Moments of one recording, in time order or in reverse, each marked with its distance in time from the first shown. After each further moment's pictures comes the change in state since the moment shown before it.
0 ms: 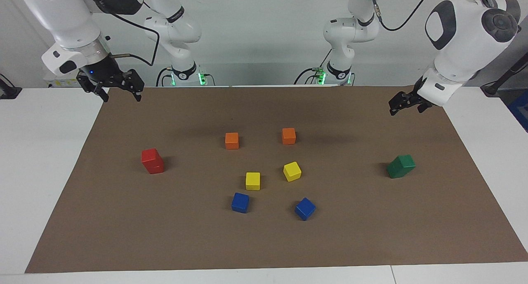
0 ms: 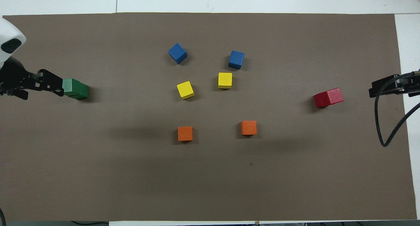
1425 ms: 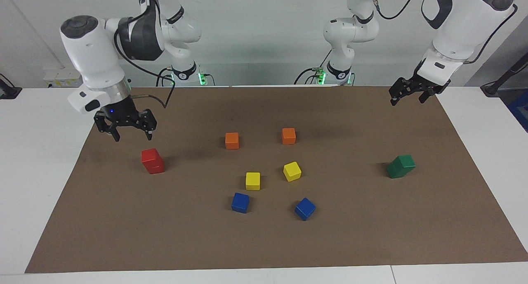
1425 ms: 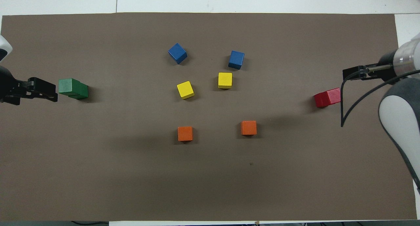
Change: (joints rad) left arm 0.003 -0.126 -0.006 -0.103 0.000 0.048 -0.001; right arm 0.025 -0.005 0.019 -0.186 -0.032 0.339 -0.006
